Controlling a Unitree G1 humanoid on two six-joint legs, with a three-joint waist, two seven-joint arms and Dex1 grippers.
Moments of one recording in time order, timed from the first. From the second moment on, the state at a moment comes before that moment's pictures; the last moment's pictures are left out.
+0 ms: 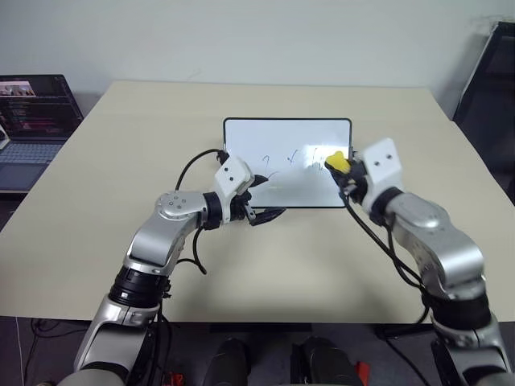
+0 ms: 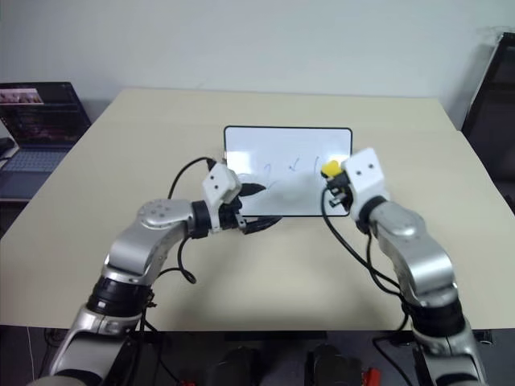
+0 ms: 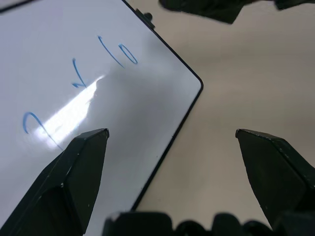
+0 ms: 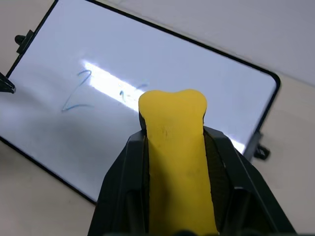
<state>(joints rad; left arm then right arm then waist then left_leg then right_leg) -0.60 0.50 -0.16 -0.10 -0.24 0.54 -0.84 -0.60 -0.43 0.14 -0.32 0.17 0.84 0.26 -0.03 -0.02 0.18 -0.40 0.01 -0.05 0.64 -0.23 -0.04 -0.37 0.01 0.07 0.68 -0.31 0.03</state>
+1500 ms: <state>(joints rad) -0.59 0.51 -0.21 -0.17 -0.24 0.61 -0.84 -0.79 -0.43 0.27 0.19 -0.12 0.62 0.49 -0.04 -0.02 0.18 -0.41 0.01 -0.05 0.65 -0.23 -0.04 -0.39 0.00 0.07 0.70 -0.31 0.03</state>
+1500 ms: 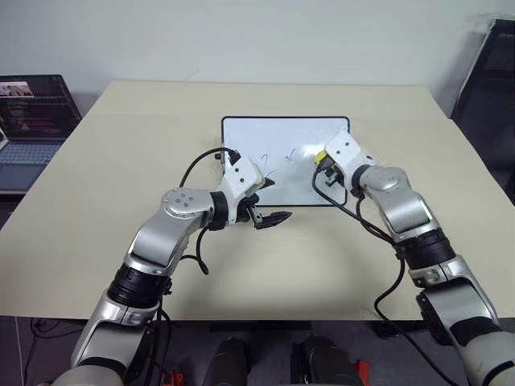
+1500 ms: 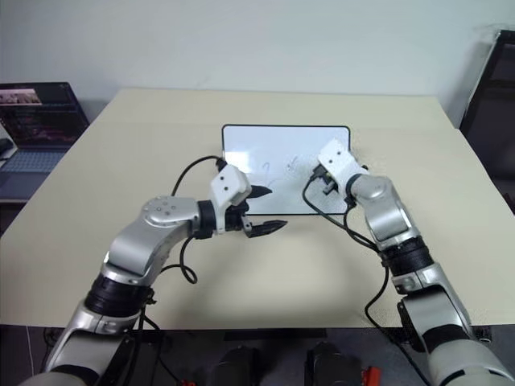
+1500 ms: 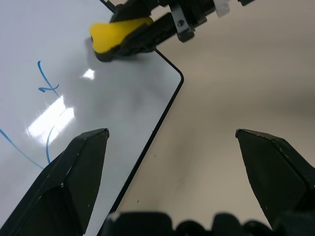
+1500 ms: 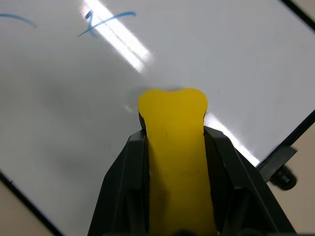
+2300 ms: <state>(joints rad) -0.55 0.52 -0.22 -0.19 -0.25 0.62 -0.84 -0.76 -0.43 0.30 0.17 -0.16 0.61 0.54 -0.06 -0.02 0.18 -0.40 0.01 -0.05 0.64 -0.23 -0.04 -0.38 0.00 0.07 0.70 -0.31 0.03</state>
